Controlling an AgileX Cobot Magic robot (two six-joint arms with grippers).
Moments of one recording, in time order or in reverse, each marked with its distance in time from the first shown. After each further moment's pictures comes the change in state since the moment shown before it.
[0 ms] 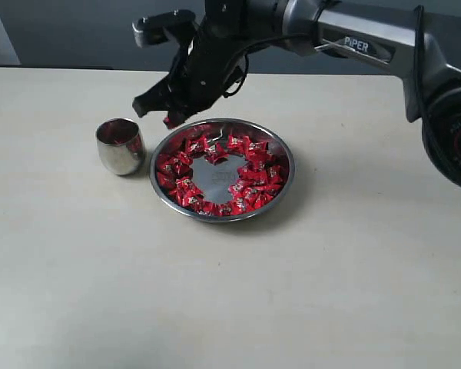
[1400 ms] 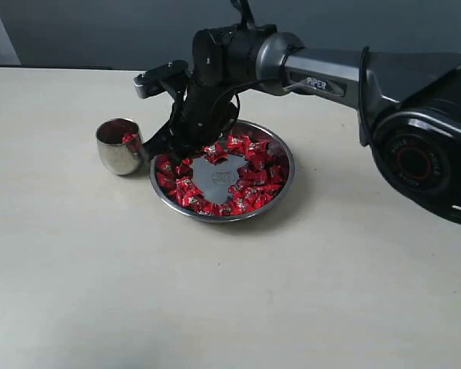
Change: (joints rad) left arm 0.000 0.000 0.000 0.000 0.000 0.000; right arm 0.019 0.125 0.000 -0.053 -0.007 -0.012
